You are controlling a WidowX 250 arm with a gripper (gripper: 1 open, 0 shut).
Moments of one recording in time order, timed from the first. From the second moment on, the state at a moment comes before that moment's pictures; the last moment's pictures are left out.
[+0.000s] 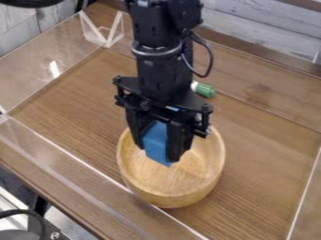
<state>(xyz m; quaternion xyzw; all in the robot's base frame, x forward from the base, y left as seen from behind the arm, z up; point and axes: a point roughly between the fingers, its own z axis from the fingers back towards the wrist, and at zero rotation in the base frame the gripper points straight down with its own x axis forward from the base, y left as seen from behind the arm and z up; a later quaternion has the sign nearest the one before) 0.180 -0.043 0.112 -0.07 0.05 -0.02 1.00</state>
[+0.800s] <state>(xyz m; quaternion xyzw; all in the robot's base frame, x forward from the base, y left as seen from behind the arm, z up) 0.178 -0.049 0.108 -0.07 0.04 -0.02 1.00</state>
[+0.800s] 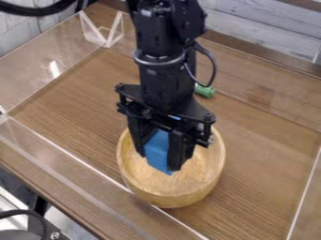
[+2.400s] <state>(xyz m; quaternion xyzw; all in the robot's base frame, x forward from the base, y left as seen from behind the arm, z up) 0.177 -0.051 0.091 -0.06 0.06 -0.03 1.00</state>
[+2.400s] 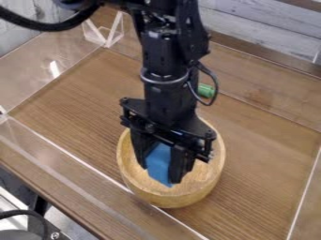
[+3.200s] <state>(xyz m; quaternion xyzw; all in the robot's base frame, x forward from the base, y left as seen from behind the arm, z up) 0.177 -0.052 0.088 -0.06 0.06 -0.03 1.00</state>
